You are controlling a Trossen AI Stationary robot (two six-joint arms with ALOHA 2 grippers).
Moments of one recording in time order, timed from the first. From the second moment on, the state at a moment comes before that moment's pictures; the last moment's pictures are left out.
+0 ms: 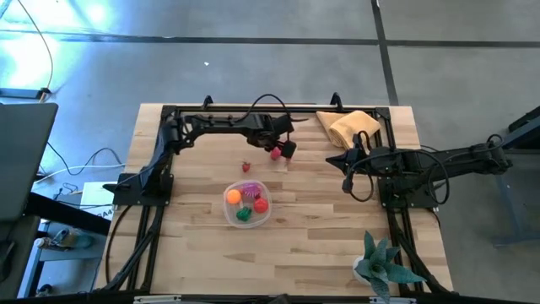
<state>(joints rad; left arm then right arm) 0.45 2.16 1.67 -0.75 -0.05 -0.79 0.08 0.71 0.54 -0.21 0.36 -0.01</state>
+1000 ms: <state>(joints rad) 0.46 2.19 1.67 -0.77 -0.01 -0.82 0.08 0.71 0.54 -0.21 0.36 -0.01</state>
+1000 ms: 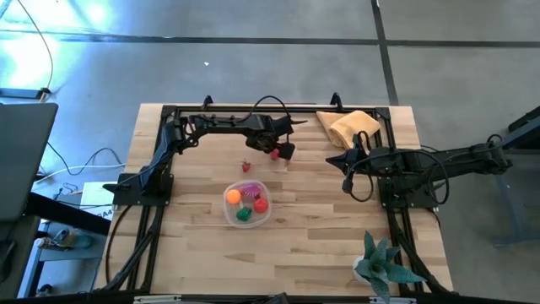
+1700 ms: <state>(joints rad) 0.46 2.20 1.67 -0.76 -0.01 -0.82 0.08 0.71 0.54 -0.21 0.36 -0.01</state>
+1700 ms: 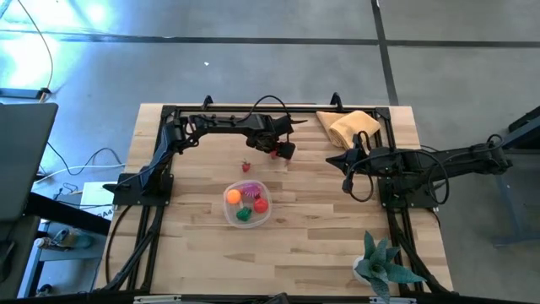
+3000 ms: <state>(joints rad) 0.36 2.20 2.08 -1.39 -0.02 -0.82 0.08 0.71 0.54 -0.22 0.36 -0.01</state>
